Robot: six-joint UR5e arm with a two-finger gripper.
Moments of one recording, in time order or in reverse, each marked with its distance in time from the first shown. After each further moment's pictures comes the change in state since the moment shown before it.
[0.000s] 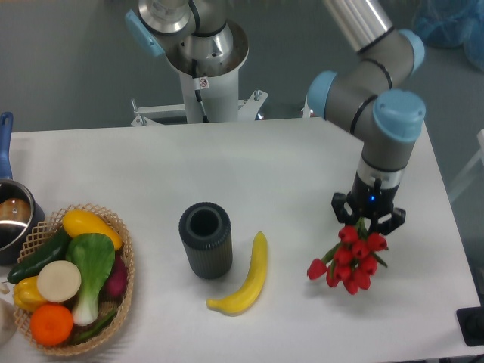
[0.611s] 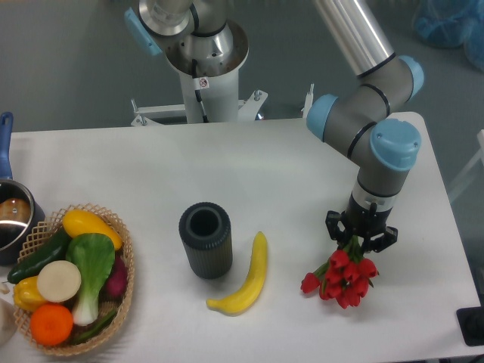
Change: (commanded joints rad) arm -0.011 -0.035 0.002 0.002 0.000 -0.006
